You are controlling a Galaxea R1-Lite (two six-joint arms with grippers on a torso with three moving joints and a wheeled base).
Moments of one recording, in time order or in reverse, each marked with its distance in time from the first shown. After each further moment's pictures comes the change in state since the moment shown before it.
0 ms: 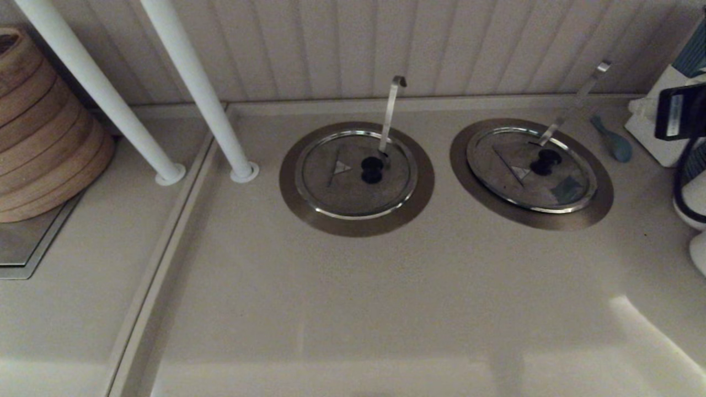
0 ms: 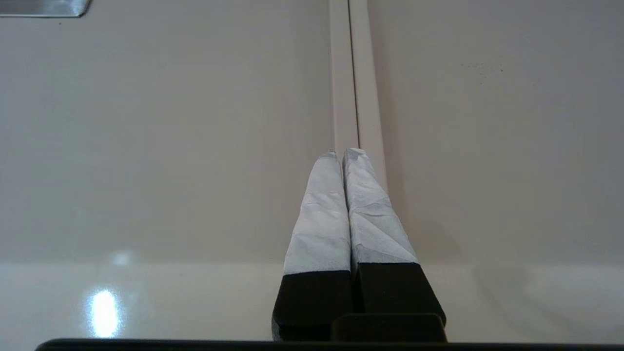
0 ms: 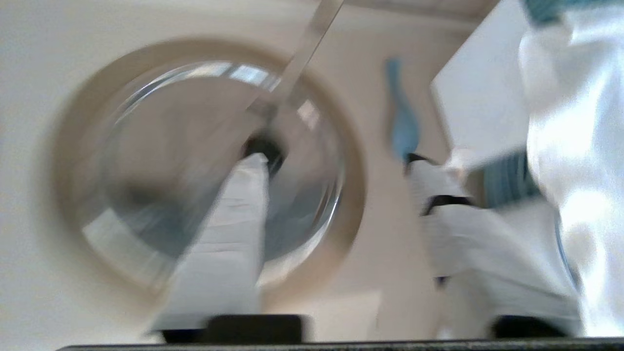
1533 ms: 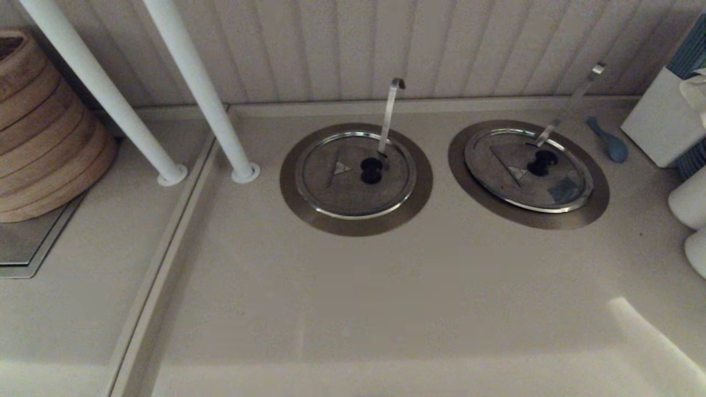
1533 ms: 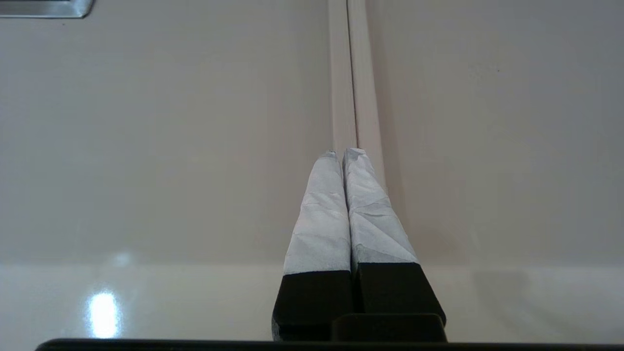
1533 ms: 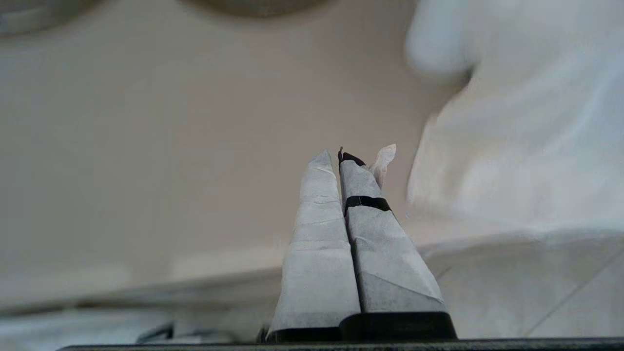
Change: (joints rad) left arm 0.000 0.000 0.000 0.000 0.000 0.001; right arm -0.046 -1.308 0.480 0.822 0.173 0.187
